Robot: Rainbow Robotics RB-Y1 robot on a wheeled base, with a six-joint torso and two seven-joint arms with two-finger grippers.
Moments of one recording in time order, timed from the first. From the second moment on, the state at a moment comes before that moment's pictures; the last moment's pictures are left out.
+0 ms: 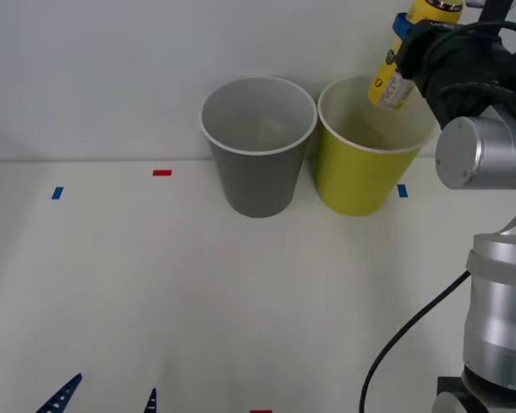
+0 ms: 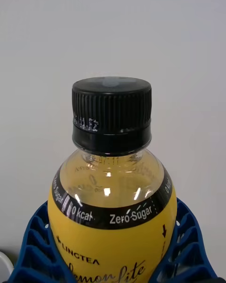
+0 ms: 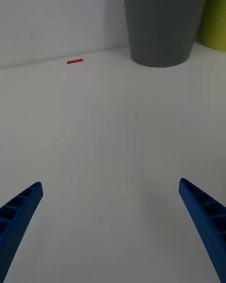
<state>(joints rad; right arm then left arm) -0.51 -0.06 -0.18 -1.98 -0.07 0.76 1.46 1.12 0.32 -0.31 -2.18 -0.04 -0.30 -1.59</state>
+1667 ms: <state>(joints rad) 0.03 -0.12 -0.03 -2.61 -0.22 0.90 1.46 1.12 0.32 -0.31 -2.18 -0.04 -0.30 -1.59</state>
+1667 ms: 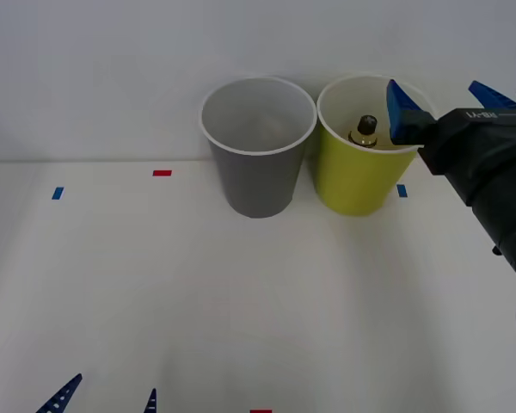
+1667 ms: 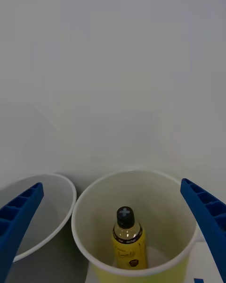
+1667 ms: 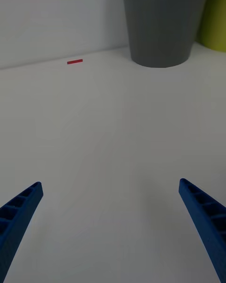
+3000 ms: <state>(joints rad) 0.63 -0.26 0.16 -2.18 -0.21 -0.25 1.54 1.12 0.32 -0.31 -2.18 -0.04 -0.30 -1.59</state>
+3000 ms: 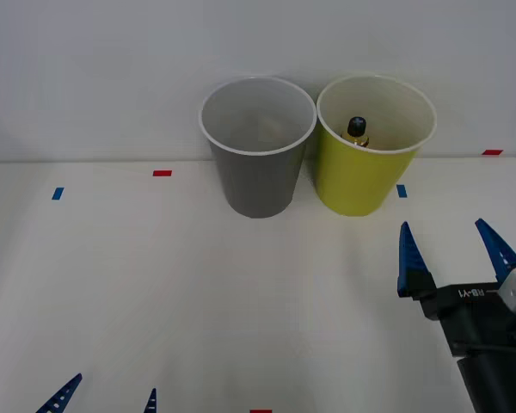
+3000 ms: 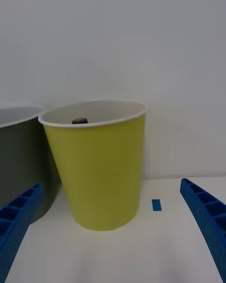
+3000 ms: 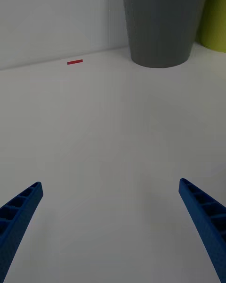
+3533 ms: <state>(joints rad) 0.89 -0.28 0.17 -2.11 -0.20 -0.45 1.58 1.12 0.32 -0.31 -2.18 -0.04 -0.30 -1.59</state>
